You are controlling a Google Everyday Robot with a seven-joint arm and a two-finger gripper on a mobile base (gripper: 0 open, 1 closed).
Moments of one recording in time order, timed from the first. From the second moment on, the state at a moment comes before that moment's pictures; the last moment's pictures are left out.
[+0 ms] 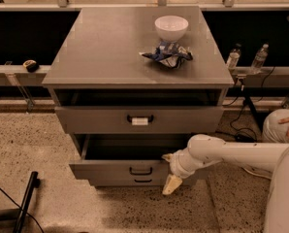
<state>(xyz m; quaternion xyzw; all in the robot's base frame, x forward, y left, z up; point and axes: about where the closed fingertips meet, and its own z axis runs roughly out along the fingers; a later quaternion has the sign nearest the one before) 0.544 -0.094 0.434 -0.68 0.69 0.12 0.22</state>
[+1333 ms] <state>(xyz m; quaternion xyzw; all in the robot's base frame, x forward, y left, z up) 0.469 -0.096 0.447 -0.70 0.67 0.18 0.17</state>
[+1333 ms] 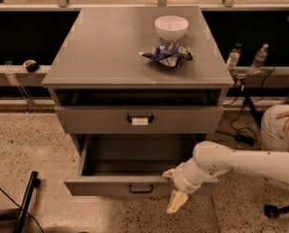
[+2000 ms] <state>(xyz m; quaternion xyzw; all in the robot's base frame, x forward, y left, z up) 0.411 -0.108 0.454 -0.67 0.70 0.20 0.16</state>
